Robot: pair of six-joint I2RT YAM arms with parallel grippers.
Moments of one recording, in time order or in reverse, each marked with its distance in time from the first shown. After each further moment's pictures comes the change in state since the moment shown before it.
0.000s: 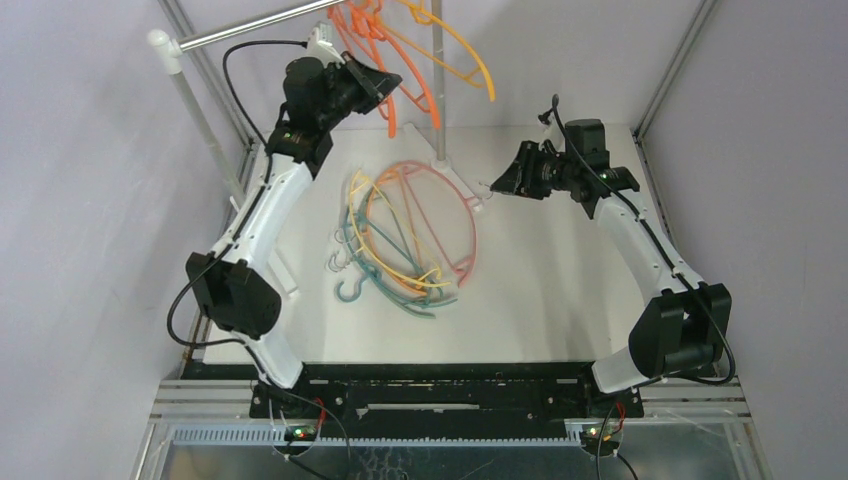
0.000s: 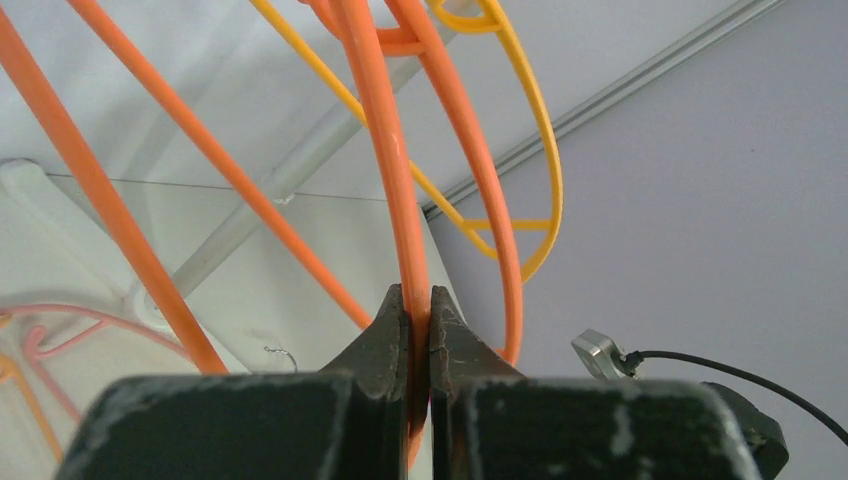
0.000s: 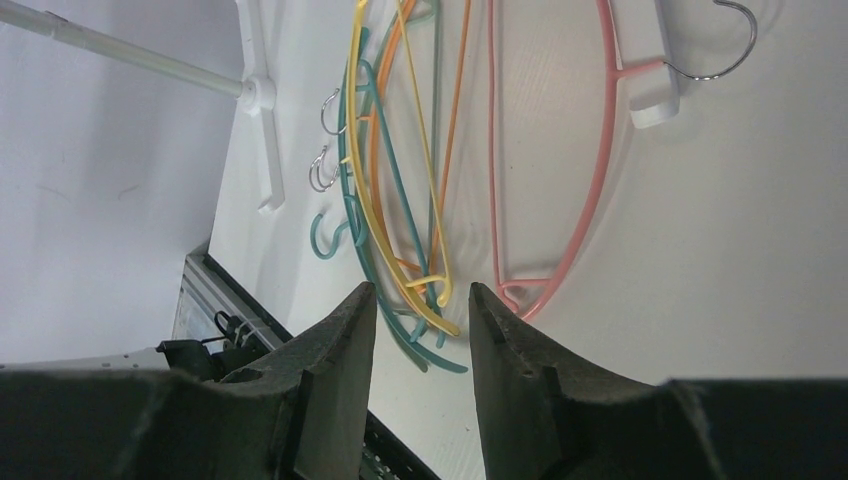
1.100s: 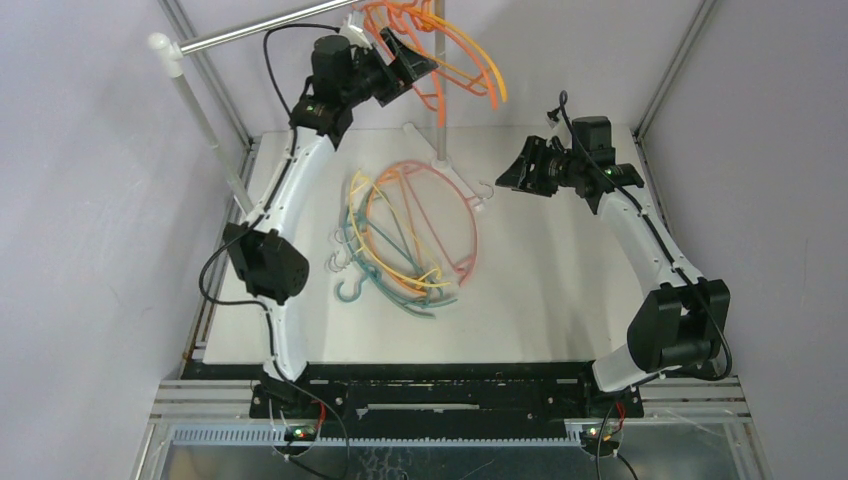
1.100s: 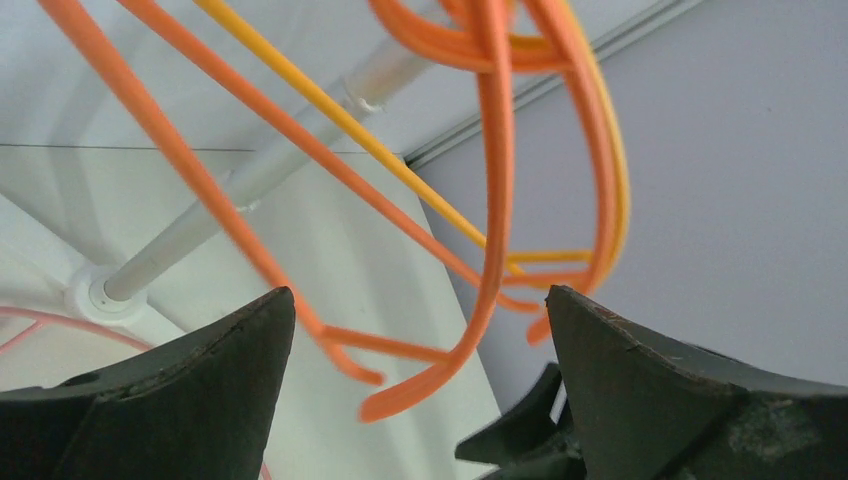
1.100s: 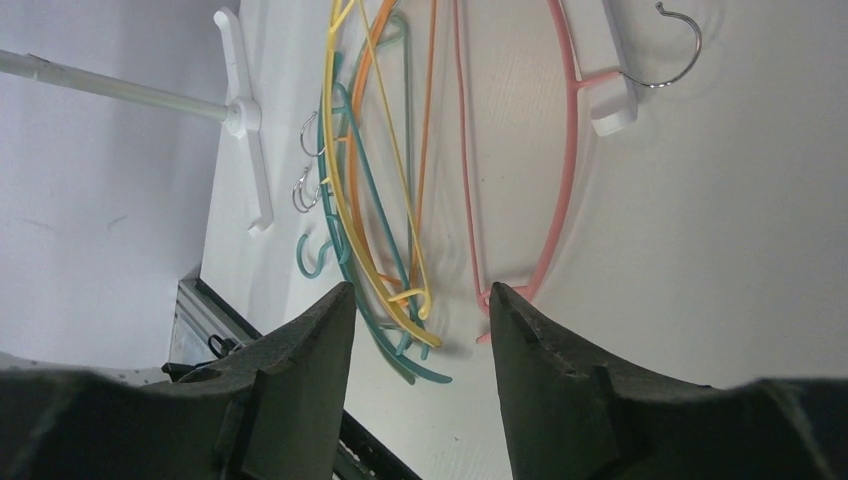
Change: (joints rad) left arm -0.038 0.348 0.469 -0.219 0.119 -0.022; right arm -0.047 0.024 0.018 -0.005 0.010 0.006
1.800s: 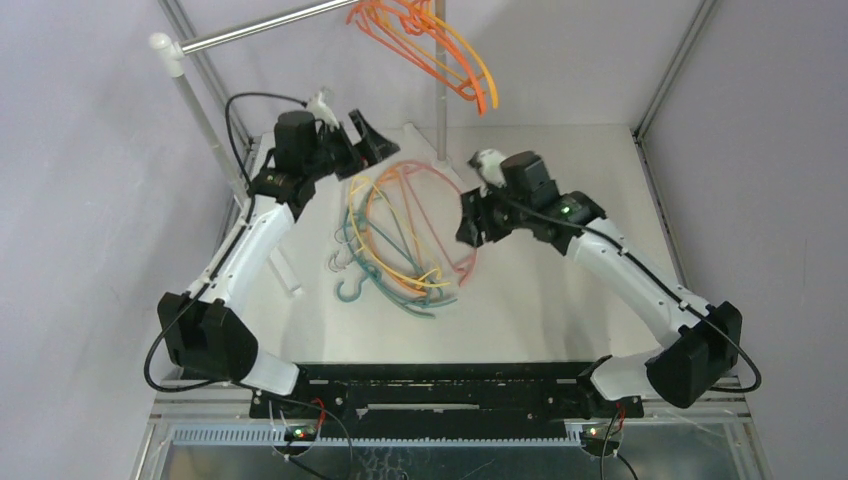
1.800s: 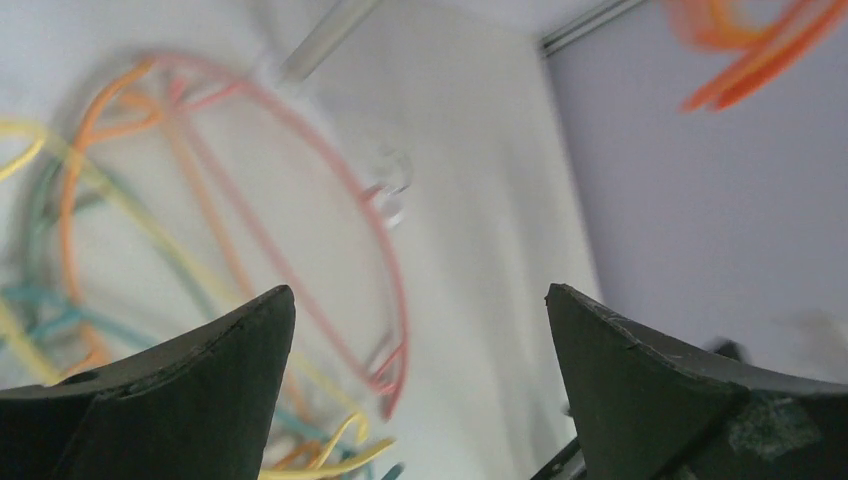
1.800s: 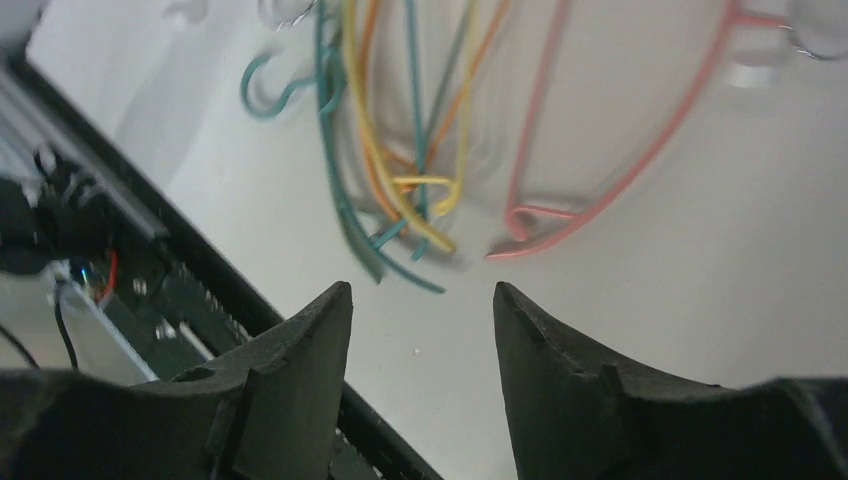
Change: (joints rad) left arm 0.069 -0.581 -0.800 0.029 -0.012 0.166; right arm 0.403 -0.138 -0.051 -0.154 0.303 -0.250
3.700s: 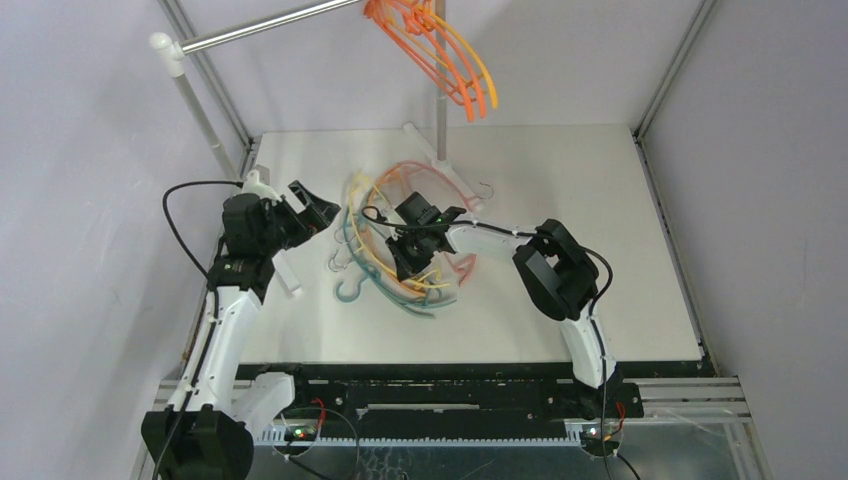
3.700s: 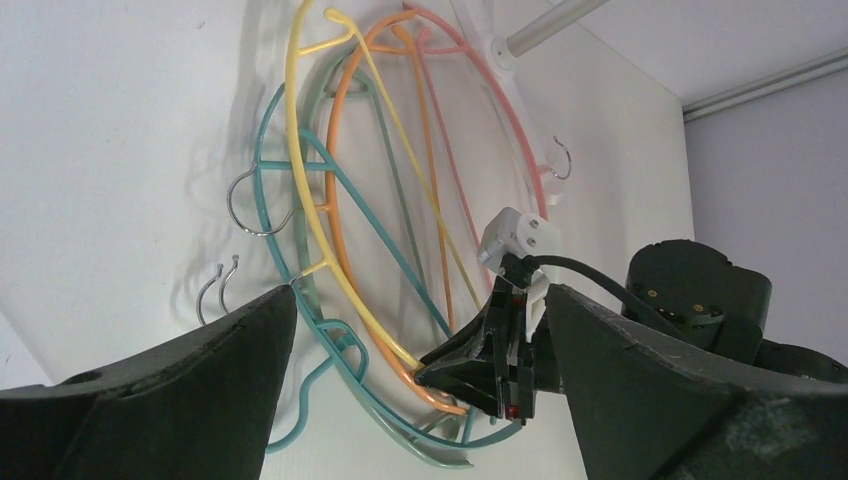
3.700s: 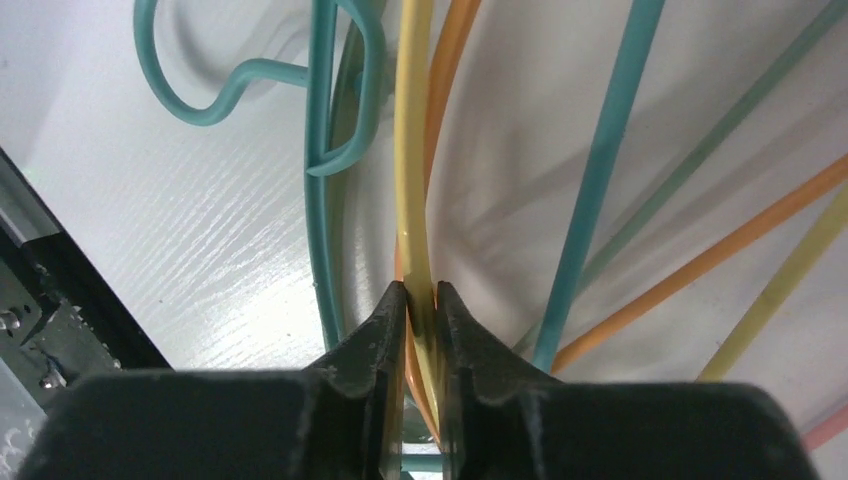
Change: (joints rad) left arm 0.269 -0.525 -0.625 -0.019 -0.094 0.066; right arm 0.285 0.748 0.233 0.198 -0.074 -0.064
